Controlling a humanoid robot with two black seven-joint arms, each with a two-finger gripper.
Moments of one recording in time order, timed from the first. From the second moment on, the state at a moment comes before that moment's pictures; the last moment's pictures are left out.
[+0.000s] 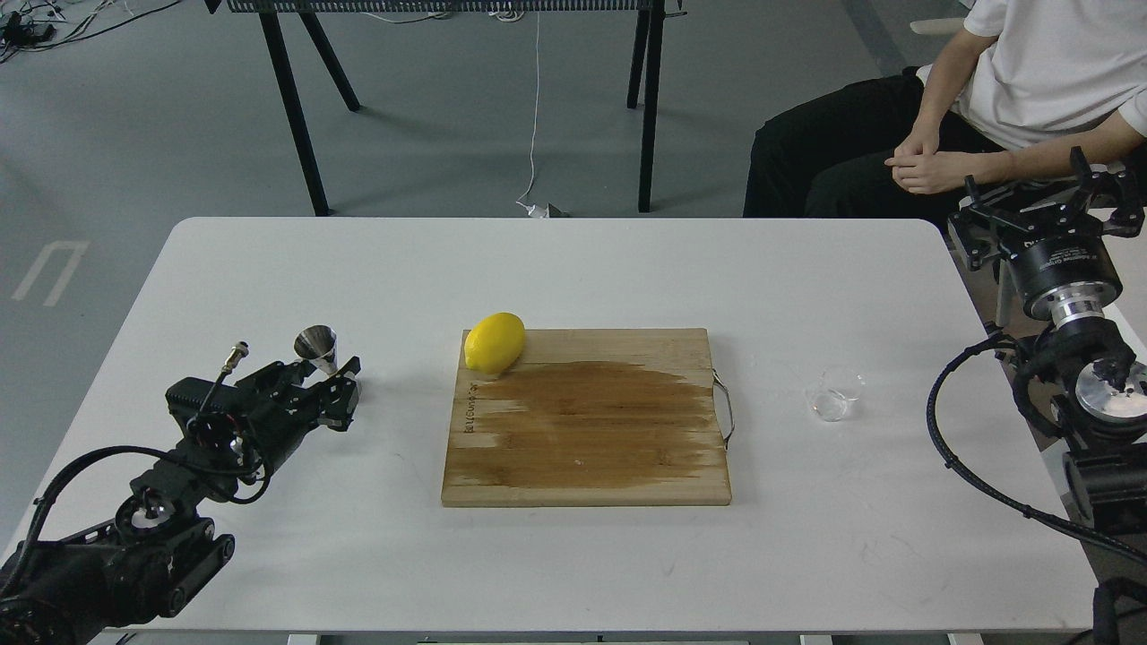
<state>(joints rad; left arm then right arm) -0.42 0.29 -0.70 -0.51 2.11 0.46 -0.33 0.53 -0.36 1.29 0.64 0.24 0.49 0.07</state>
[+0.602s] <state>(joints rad) -0.51 0.40 -0.68 -0.79 2.12 0.49 -0.33 0.53 -0.38 1.29 0.64 0.24 0.49 0.07</state>
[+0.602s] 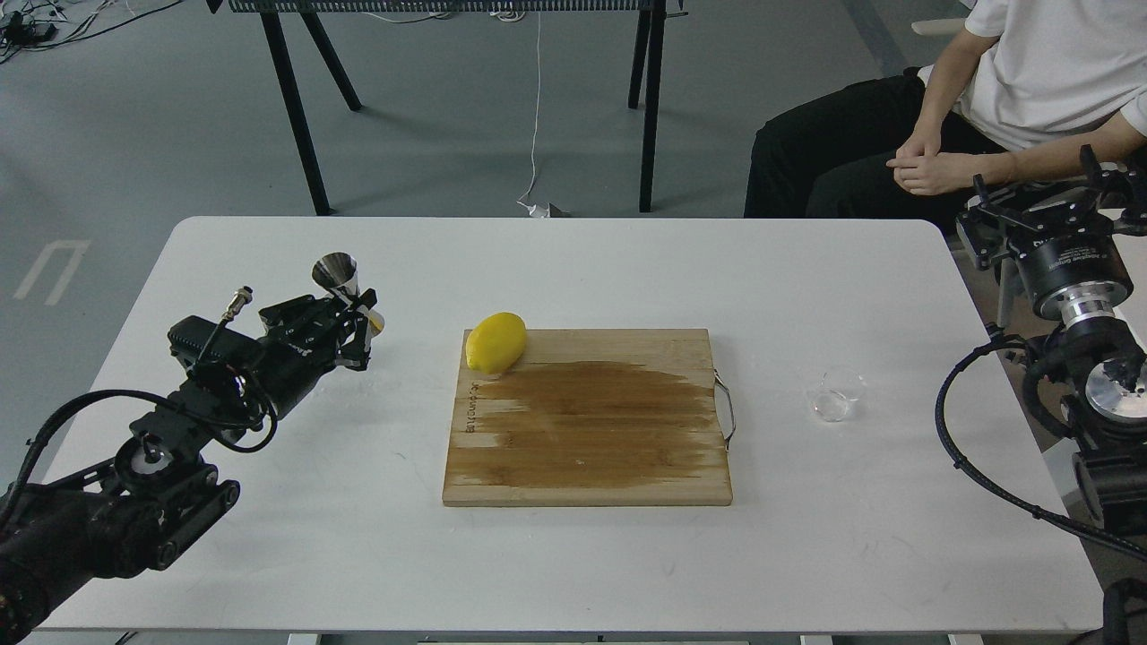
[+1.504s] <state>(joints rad) -0.62 0.05 -0.42 -0.87 2.18 0.24 -0.27 0.49 -0.43 1.29 0.64 0.24 0.49 0.07</state>
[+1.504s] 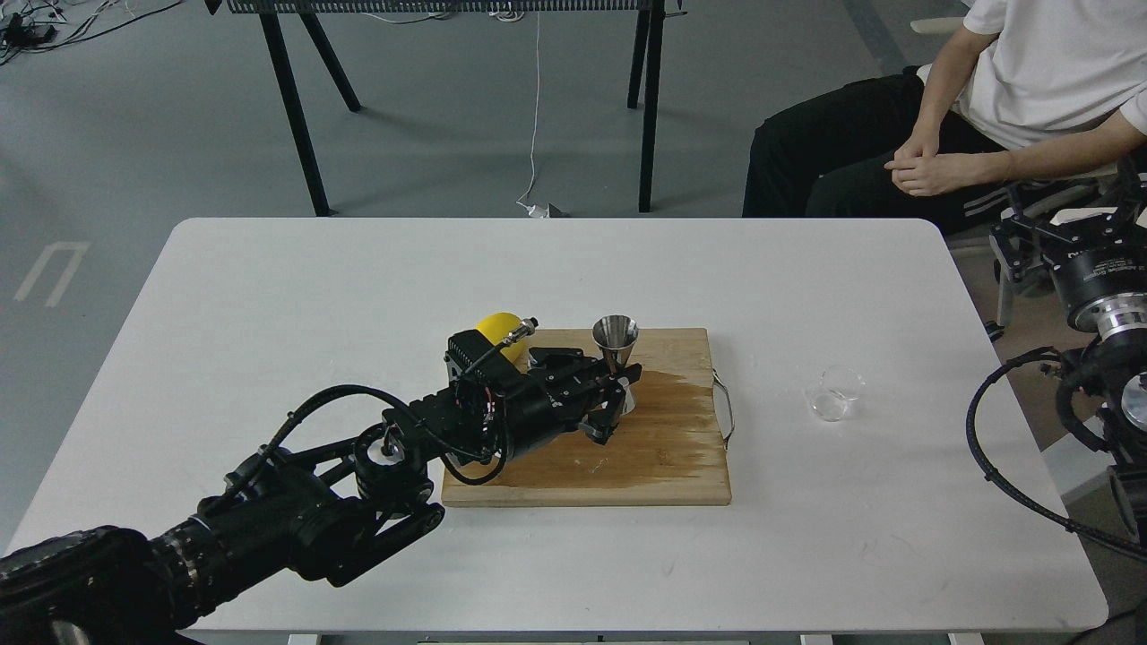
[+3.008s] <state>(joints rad) -0.63 0.00 -0.40 -0.82 2.18 0.18 -0.17 0.48 -0.43 1.30 0.64 0.24 0.49 0.07</state>
